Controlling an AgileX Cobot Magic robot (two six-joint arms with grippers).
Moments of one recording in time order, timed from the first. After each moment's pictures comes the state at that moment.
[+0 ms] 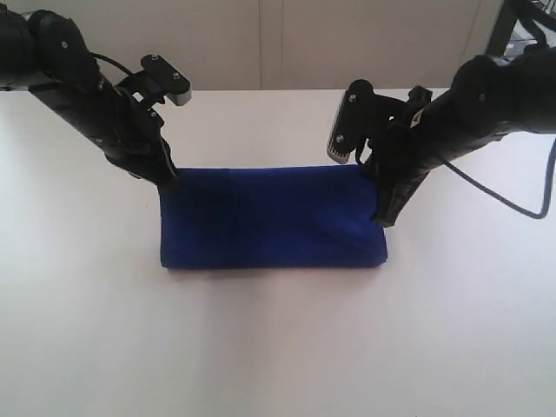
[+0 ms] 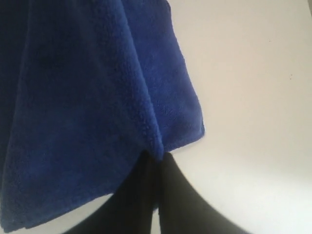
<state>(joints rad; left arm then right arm) -0.38 1.82 -1.32 -0.29 0.68 0.75 0.21 1.72 -1.08 0.13 0.36 -1.04</state>
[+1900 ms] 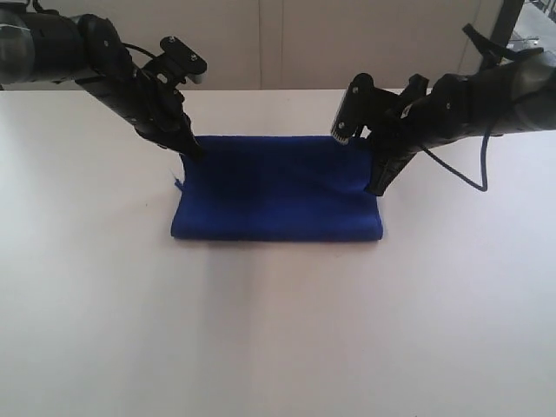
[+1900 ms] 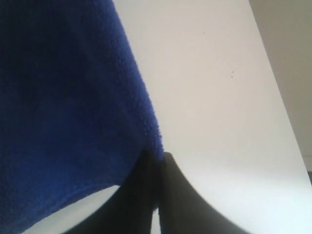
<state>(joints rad) -0.35 2.06 -1.59 -0.29 0.59 0.75 0.13 1.99 -1.24 0.12 0.12 -1.07</state>
